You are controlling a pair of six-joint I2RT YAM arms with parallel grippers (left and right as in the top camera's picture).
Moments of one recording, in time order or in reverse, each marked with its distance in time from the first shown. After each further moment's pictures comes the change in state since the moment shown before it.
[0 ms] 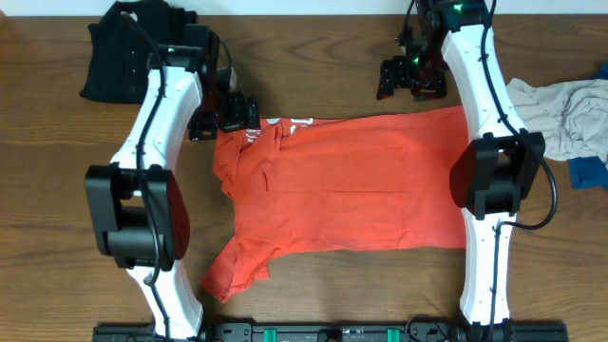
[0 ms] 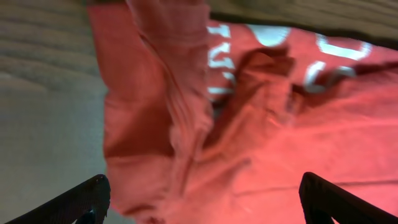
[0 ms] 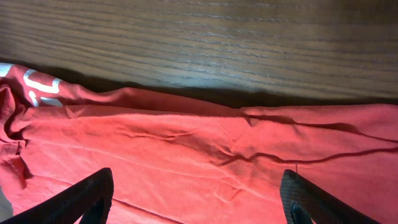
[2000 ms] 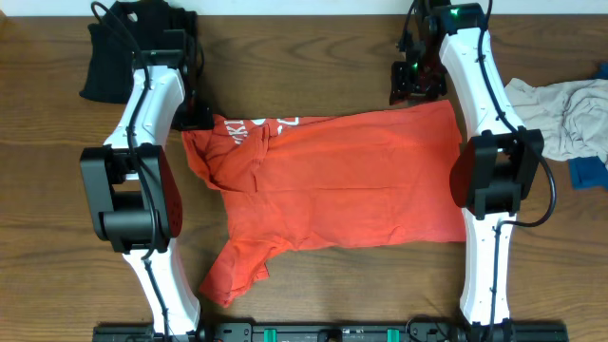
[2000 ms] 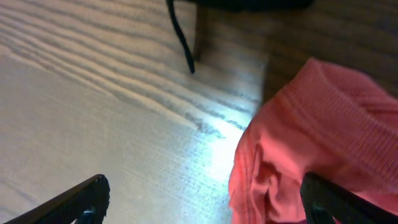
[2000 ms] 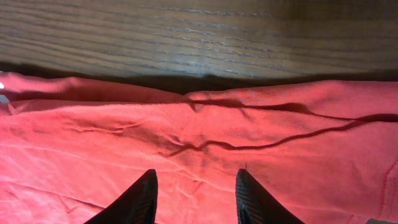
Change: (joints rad) left arm 0.106 0.098 0.010 0.077 -0.528 -0.025; right arm 0.000 0.000 -0.058 0.039 0.049 -0.012
